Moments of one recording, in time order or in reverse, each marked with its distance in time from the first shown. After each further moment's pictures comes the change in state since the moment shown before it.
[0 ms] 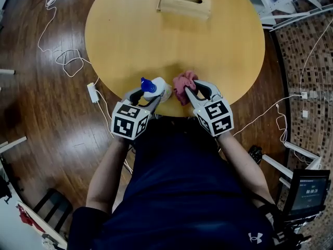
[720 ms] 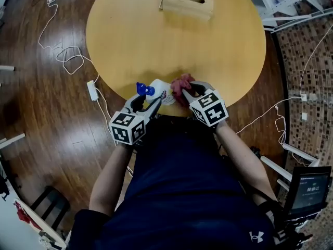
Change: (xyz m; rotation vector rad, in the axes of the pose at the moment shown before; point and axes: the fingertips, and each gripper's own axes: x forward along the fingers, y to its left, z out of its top) left arm -0.005 -0.002 -0.013 -0.196 -0.235 -0.056; right arm 0.035 0.010 -0.042 -0.003 0.190 0.115
